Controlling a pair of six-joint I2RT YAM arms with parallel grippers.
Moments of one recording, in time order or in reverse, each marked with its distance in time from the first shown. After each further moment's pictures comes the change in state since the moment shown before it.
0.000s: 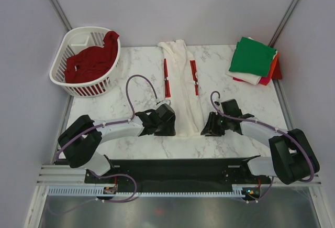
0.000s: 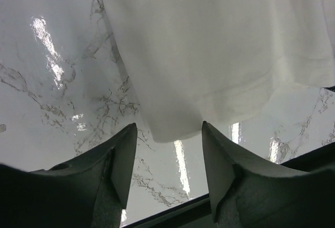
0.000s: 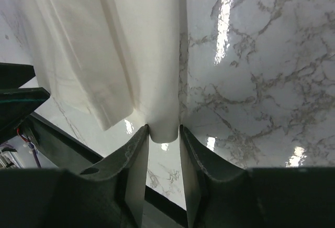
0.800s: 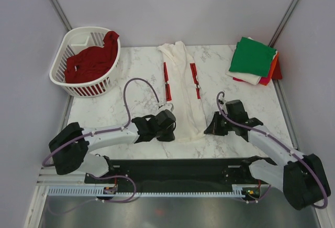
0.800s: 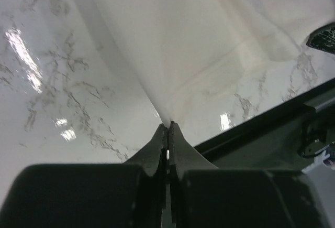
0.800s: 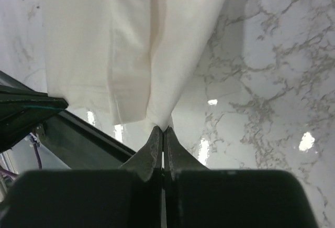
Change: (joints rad) left arm -0.097 -0.097 -0.026 -0.009 0.000 -0.055; right arm 0.016 -0.216 -0.003 -0.107 0.038 -0.009
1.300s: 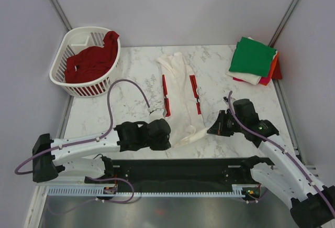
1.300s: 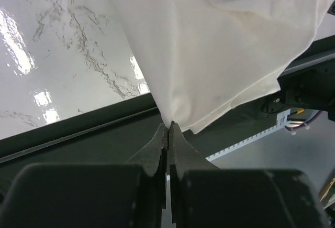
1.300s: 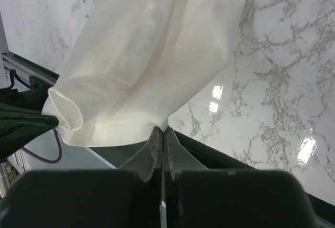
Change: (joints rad) left arm -0.206 -0.276 0.076 -0.357 -0.101 -0.245; right arm 0.045 -0.314 0.134 -0.344 0.012 0.027
